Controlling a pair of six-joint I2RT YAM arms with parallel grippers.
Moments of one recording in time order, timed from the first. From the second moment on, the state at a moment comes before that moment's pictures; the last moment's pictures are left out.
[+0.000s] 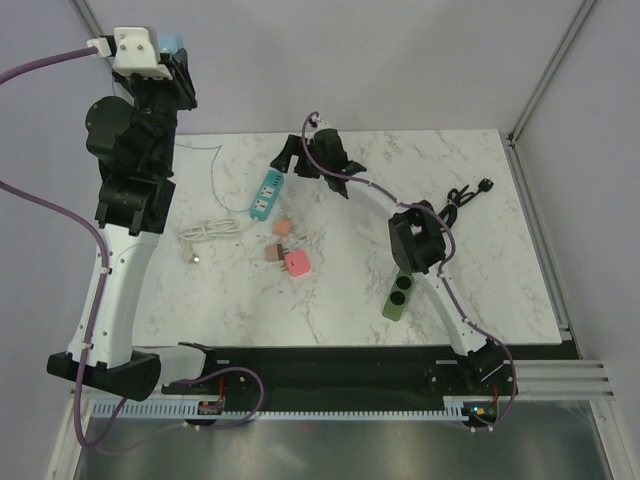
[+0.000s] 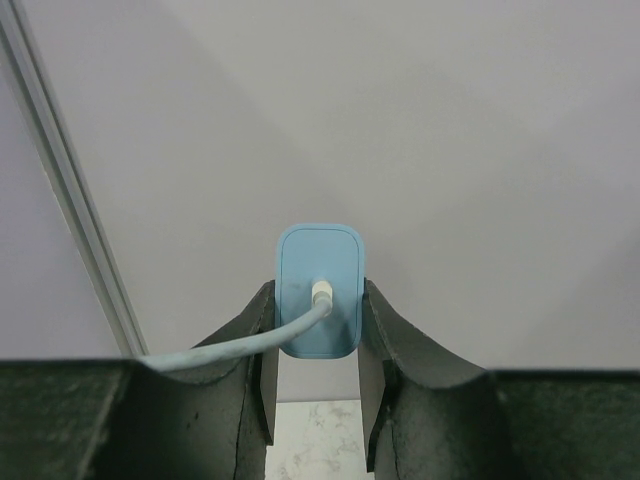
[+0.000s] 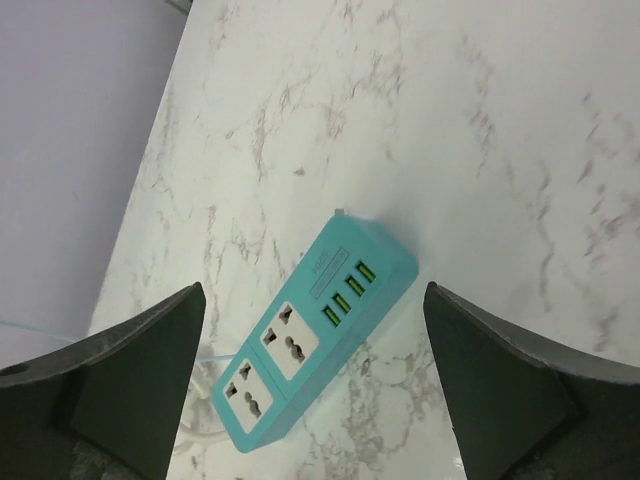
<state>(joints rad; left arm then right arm) -0.26 1.27 1.74 -0.07 -0.22 0.14 0.58 2.69 2.33 0.03 -0.25 0.74</state>
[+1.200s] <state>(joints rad) -0.26 1.23 1.73 -0.08 -0.12 0.04 0.84 2.84 2.45 0.30 -0.18 0.24</state>
